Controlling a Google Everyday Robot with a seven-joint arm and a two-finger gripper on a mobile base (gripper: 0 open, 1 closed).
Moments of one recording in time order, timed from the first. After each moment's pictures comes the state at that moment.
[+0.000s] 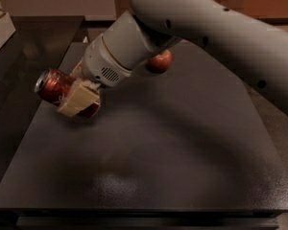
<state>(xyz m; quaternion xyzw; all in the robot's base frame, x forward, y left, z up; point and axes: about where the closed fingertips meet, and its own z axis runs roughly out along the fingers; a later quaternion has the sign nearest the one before) 0.459 0.158 0.929 -0.69 0.59 0.30 0.29</state>
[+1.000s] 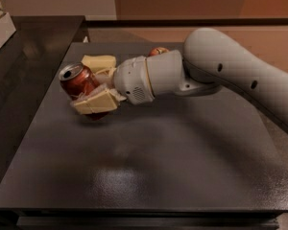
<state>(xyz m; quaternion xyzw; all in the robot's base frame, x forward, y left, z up) 0.469 0.128 0.929 -0.56 0.57 0.41 0.43</state>
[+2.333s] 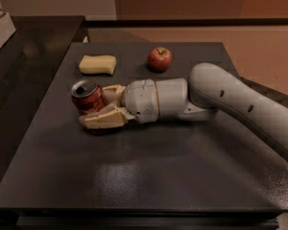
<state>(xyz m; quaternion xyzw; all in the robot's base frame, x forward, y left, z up) 0.461 0.119 0.894 -0.54 0.51 0.48 0.46</state>
